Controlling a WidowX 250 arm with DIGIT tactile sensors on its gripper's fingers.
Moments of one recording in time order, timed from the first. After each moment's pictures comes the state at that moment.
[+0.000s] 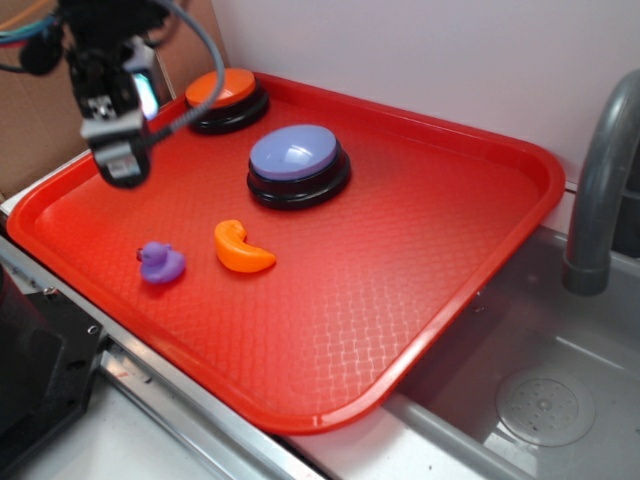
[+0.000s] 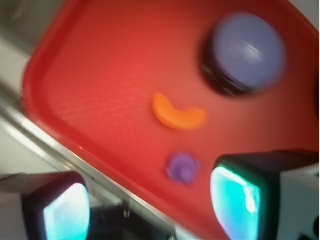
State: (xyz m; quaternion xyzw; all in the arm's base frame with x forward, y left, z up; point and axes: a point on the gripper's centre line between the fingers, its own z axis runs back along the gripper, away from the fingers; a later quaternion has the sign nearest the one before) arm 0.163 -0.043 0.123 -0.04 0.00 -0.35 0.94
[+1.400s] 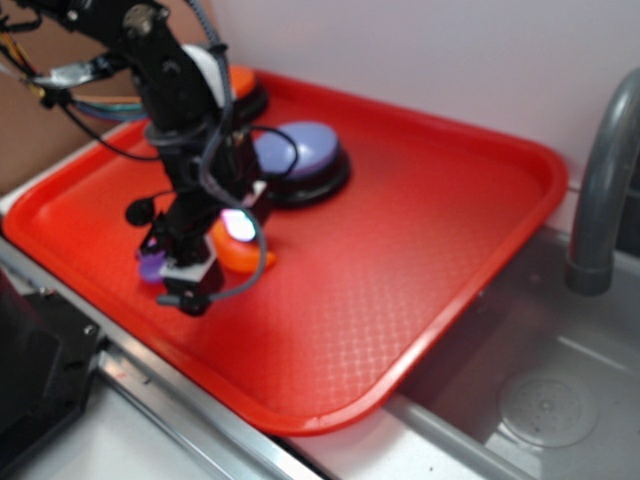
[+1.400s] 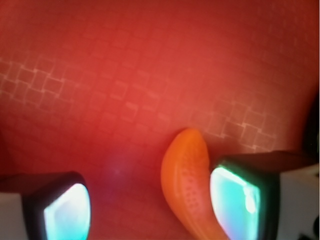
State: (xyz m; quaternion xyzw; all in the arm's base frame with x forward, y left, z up) arm 0.180 -0.050 0.027 -0.02 -0.04 -0.53 0.85
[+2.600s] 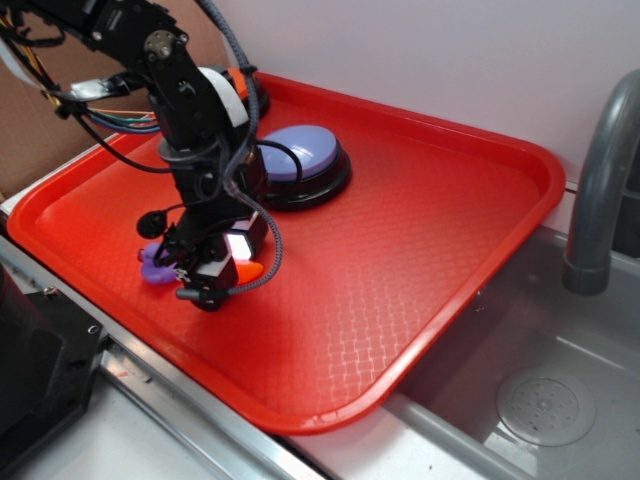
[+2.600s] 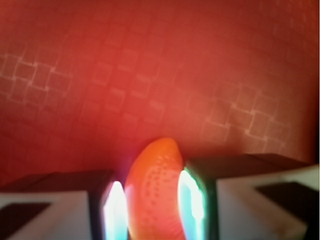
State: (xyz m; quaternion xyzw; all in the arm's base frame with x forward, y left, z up) arm 0.183 -0.049 0.014 -0.02 -0.03 -0.52 0.85
